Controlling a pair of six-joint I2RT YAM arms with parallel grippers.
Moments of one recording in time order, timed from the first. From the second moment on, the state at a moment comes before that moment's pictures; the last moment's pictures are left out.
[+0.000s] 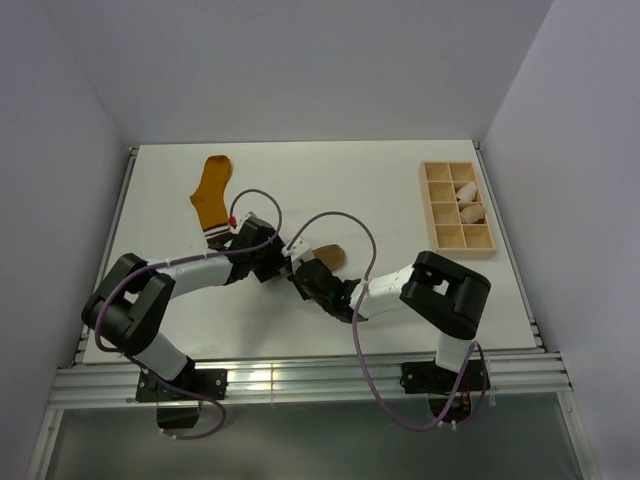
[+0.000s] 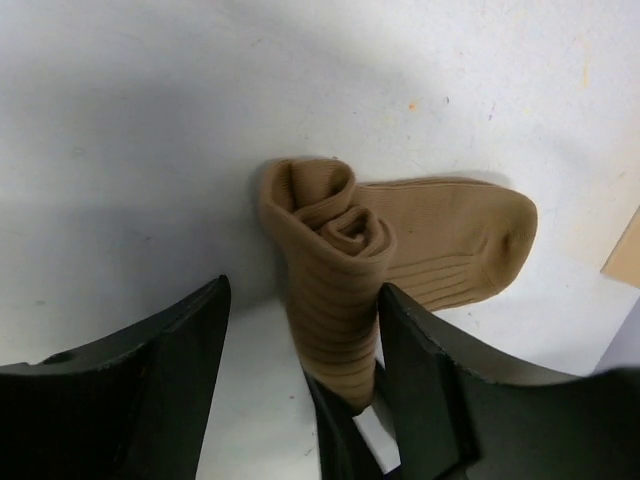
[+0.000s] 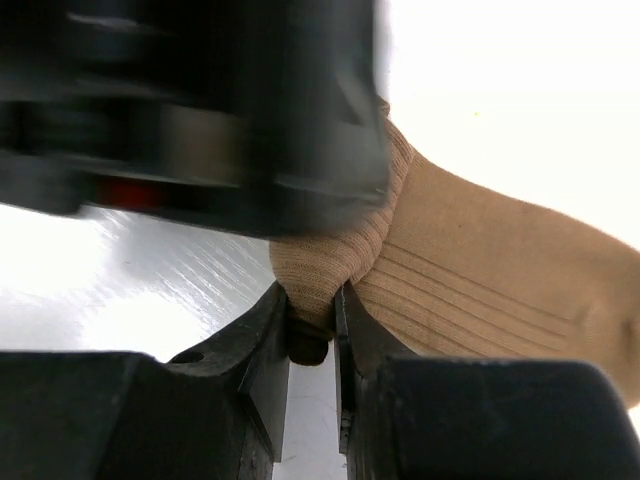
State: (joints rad) left arm -0.59 1.60 0.77 -0.03 -0.02 -1.09; right arm 1.07 1.80 0.75 0.45 0.44 0.12
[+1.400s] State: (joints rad) left arm -0.54 1.61 0.54 0.48 0.11 -1.15; right arm 0.56 2.00 0.51 1.14 -0.60 0.92
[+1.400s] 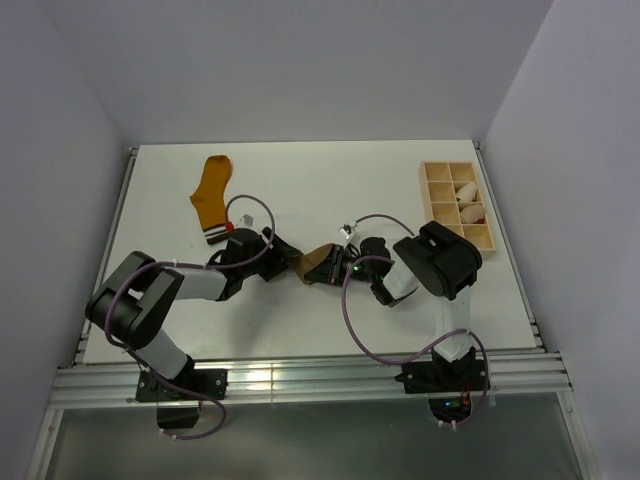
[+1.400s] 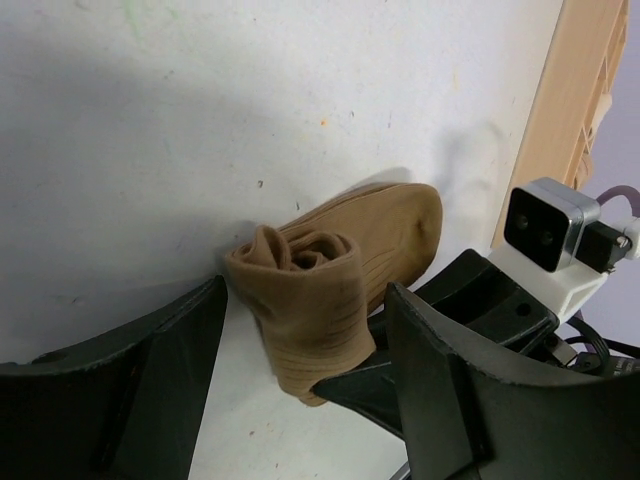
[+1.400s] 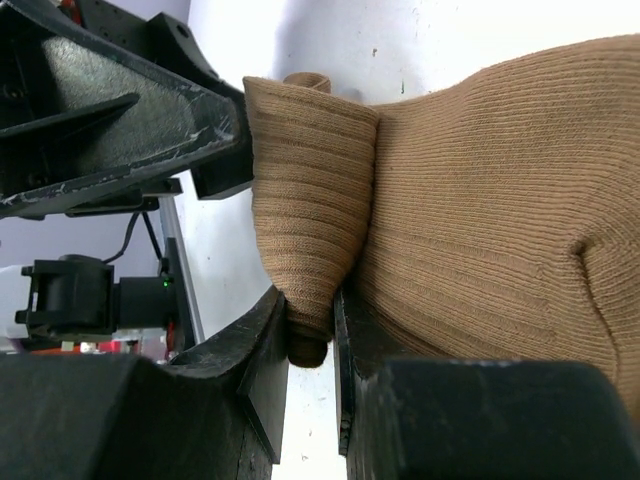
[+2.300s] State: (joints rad) left arm -0.56 1.68 0.61 0.45 0.09 -1.10; right arm 0.56 1.97 0.53 1.06 -0.61 0.89
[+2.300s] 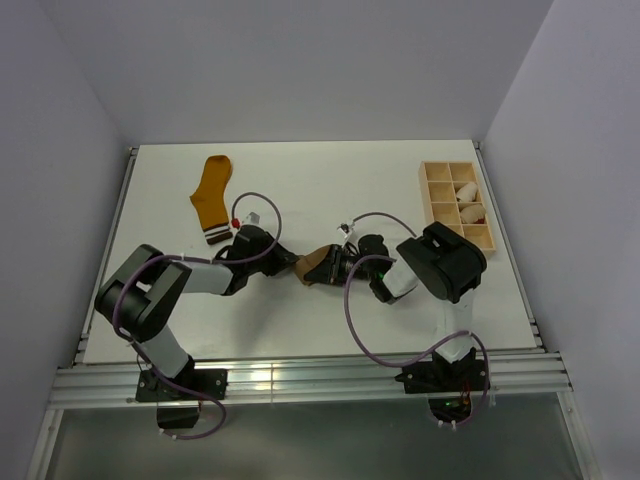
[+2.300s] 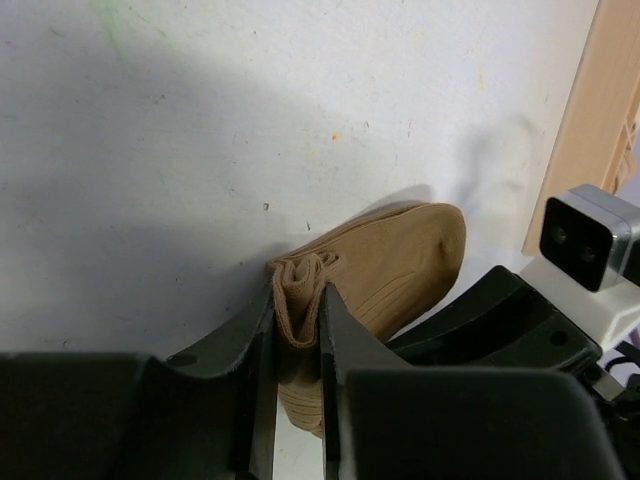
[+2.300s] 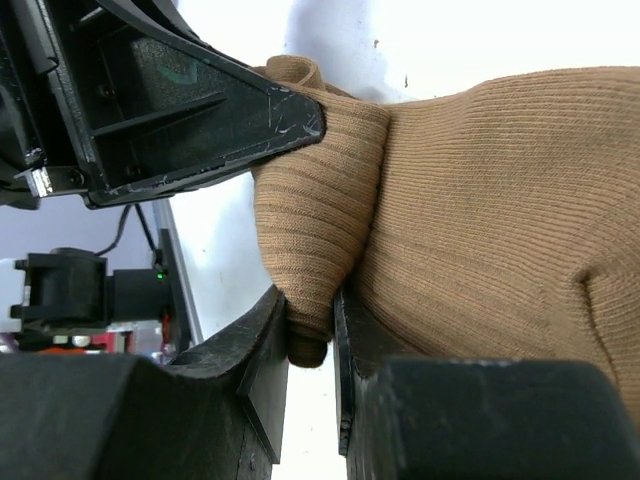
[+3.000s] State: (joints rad) left arm -0.64 1.61 0.73 0.11 -0.13 -0.98; right arm 0.92 1.52 0.67 0.31 0.10 0.35
